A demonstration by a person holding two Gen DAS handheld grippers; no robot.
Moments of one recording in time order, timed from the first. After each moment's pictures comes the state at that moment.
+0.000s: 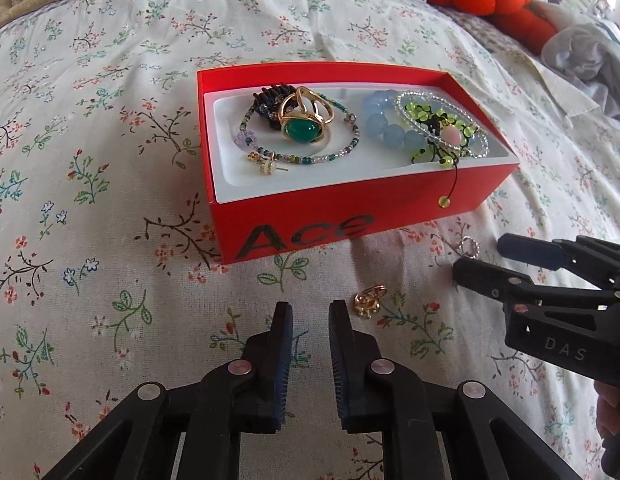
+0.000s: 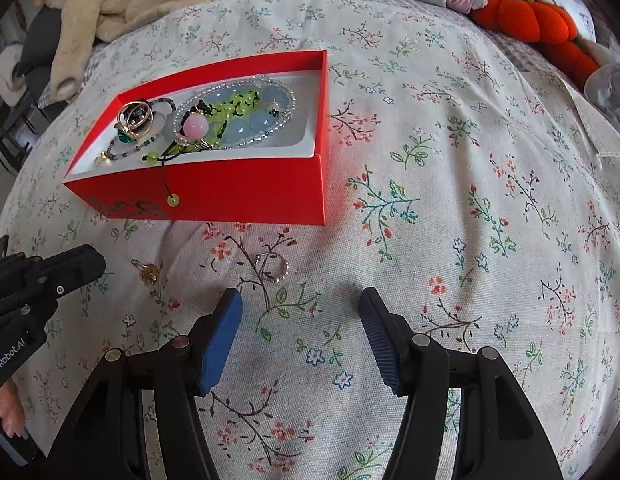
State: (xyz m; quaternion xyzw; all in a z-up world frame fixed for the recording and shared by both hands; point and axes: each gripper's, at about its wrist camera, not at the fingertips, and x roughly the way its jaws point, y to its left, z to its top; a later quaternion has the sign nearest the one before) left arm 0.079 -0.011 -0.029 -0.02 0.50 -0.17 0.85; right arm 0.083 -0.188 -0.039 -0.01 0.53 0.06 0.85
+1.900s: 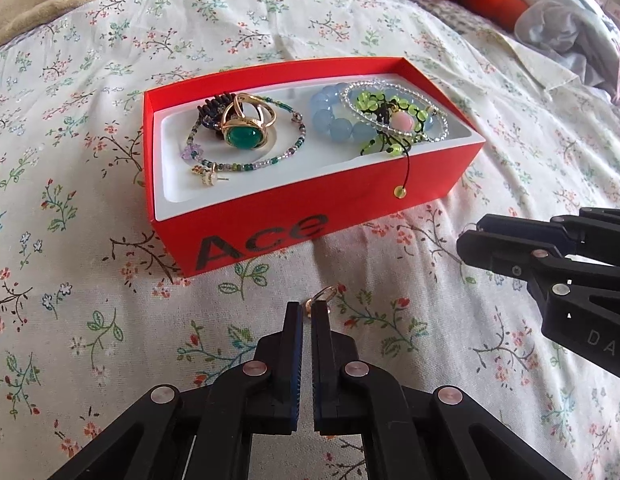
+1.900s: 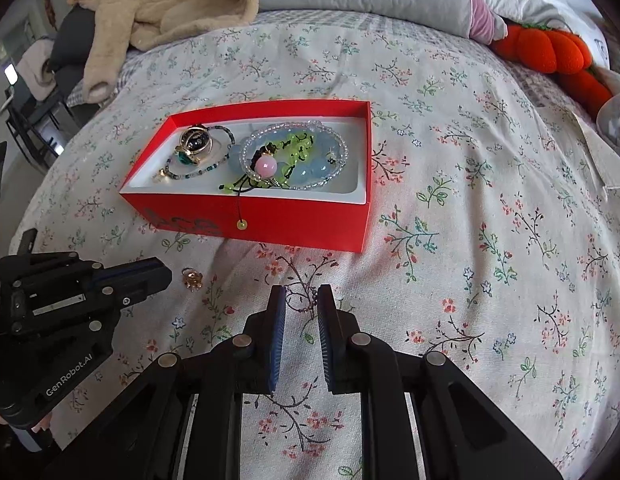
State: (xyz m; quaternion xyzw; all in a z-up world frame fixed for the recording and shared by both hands) left arm 0.075 -0.029 -0.028 0.02 0.49 -0.20 0.85; right arm 0.070 -0.176 -0.010 -0.02 0.50 0.11 0.86
